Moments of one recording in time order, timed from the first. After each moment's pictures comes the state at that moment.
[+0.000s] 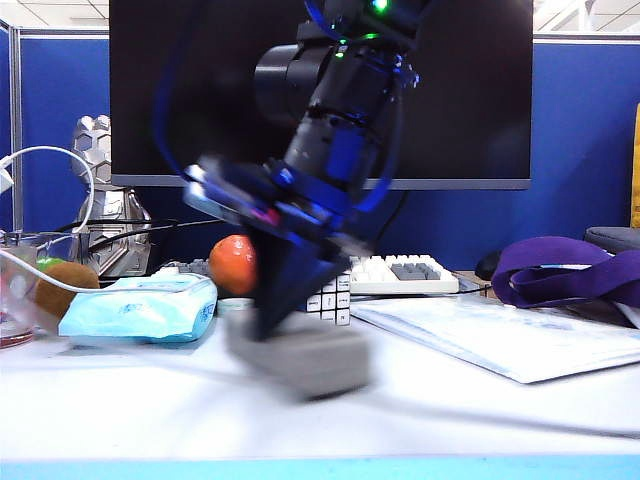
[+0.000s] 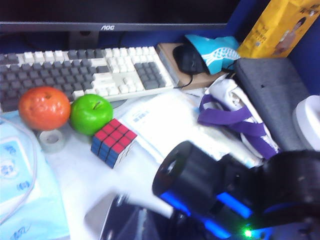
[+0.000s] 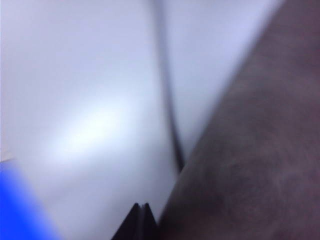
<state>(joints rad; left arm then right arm) -0.67 1.01 1.12 -0.49 -0.05 -0.33 0.76 1.95 1.45 -0.78 -0.25 -0.08</state>
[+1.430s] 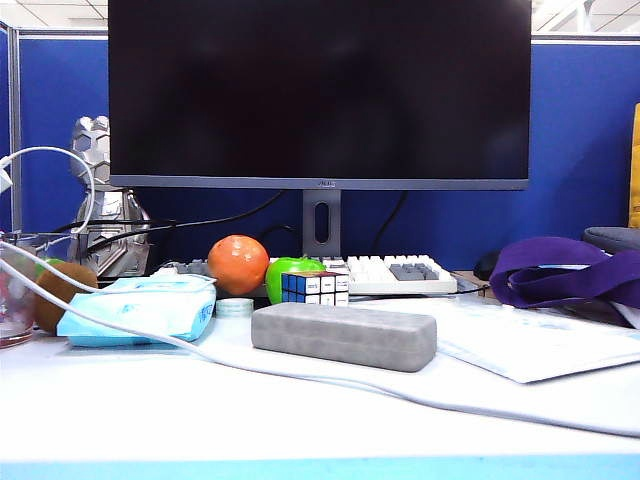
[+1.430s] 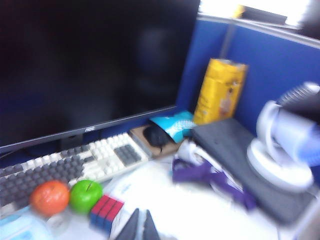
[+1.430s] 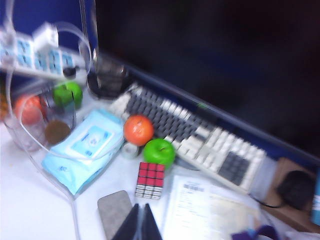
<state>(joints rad) -0.67 0.63 1.12 -0.52 0.02 -0.11 0.71 0.99 1.43 -0.72 0.14 -0.11</state>
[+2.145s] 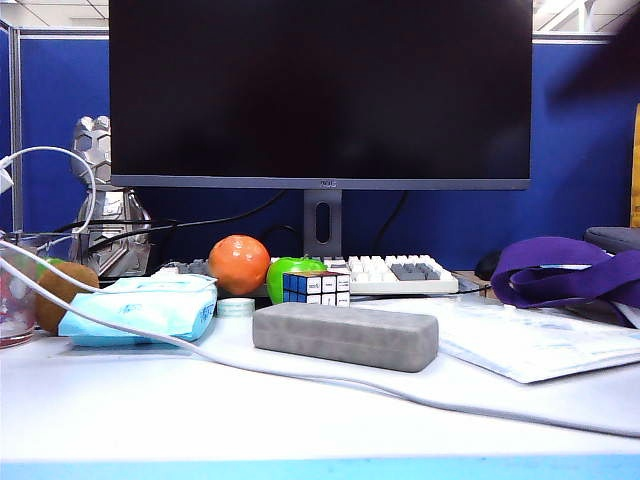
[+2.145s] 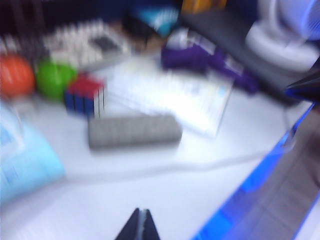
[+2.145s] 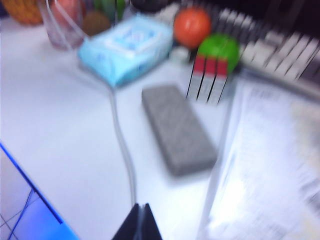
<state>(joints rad) -0.67 0.31 0.44 -0.42 0.14 -0.08 0.71 0.39 0.32 -0.26 -0.02 -0.08</state>
